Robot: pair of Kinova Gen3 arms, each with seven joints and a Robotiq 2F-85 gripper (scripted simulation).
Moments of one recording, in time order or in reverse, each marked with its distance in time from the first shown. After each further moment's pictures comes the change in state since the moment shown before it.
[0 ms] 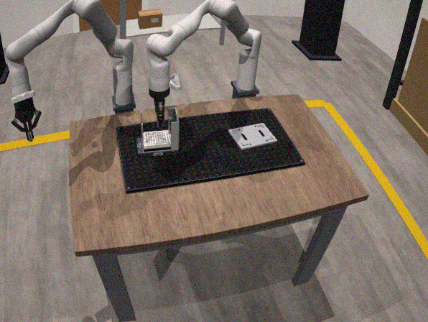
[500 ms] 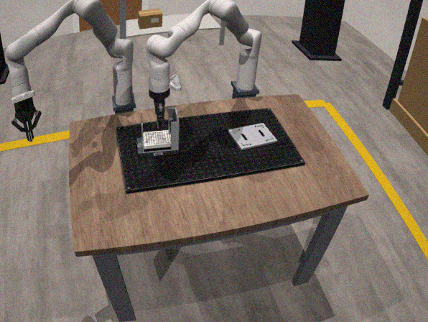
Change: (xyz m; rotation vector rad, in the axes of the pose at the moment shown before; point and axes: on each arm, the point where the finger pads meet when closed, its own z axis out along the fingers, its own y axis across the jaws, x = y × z) left arm 0.000 0.000 0.004 0.000 0.000 0.000; right arm 0.000 0.000 0.000 0.000 0.000 0.000
